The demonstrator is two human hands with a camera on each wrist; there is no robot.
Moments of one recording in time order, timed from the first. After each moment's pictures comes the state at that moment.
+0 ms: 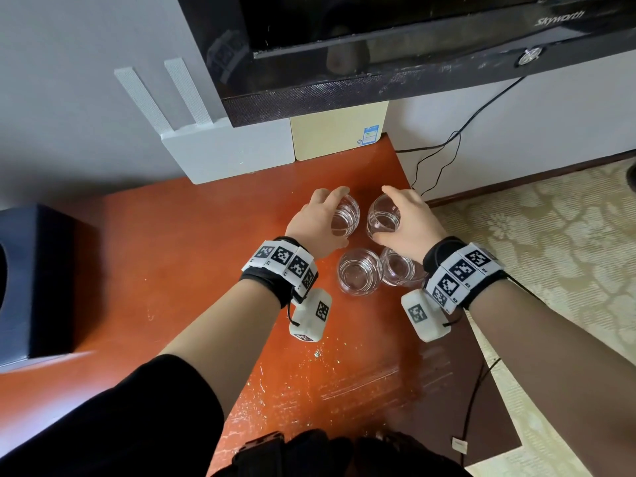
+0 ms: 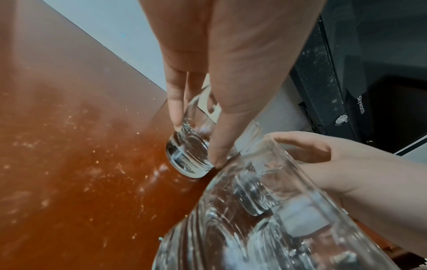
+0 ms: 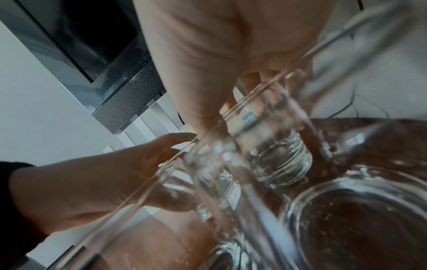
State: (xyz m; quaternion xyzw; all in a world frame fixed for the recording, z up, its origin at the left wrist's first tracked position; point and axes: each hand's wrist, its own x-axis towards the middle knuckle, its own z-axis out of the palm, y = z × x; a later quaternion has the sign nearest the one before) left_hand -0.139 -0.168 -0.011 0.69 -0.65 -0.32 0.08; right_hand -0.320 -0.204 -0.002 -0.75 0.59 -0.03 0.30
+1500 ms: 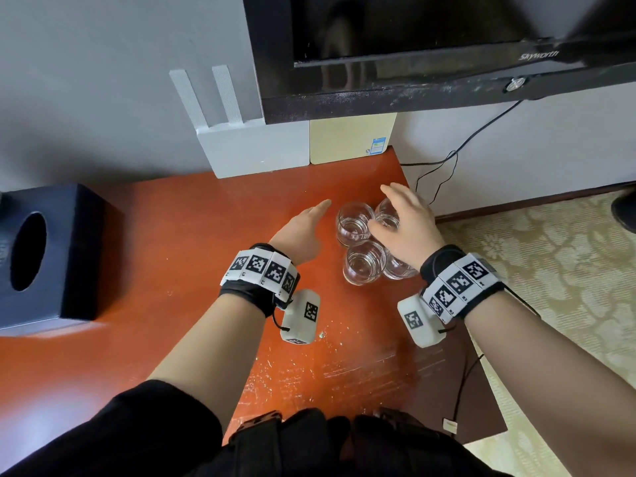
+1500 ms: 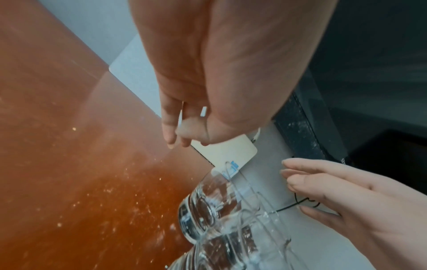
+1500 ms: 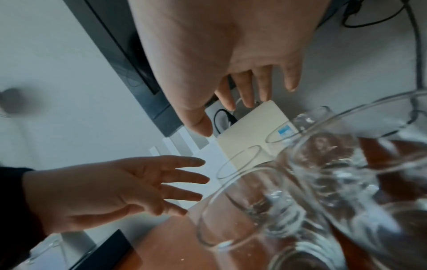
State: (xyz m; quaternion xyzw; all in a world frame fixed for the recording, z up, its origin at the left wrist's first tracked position) left_hand -0.114 -0.107 0.033 0.69 -0.60 -0.39 0.09; right_hand -0.304 -0.158 0.043 -0.79 0.55 -0.09 0.24
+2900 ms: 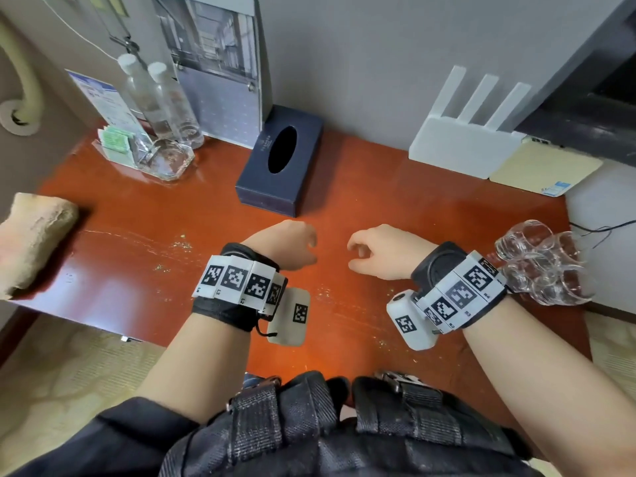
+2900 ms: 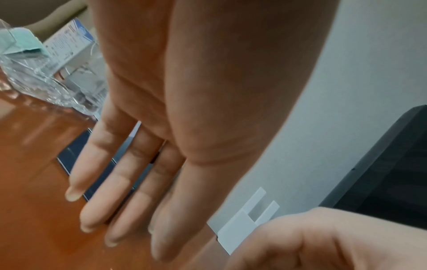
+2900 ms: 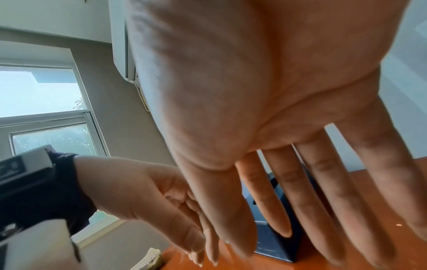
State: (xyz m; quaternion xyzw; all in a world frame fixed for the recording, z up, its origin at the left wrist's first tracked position) left_hand 0.089 0.201 0.094 0.81 -0.47 -0.36 0.03; right_hand -0.046 0.083 0.113 -0.91 0.23 0.26 0.21
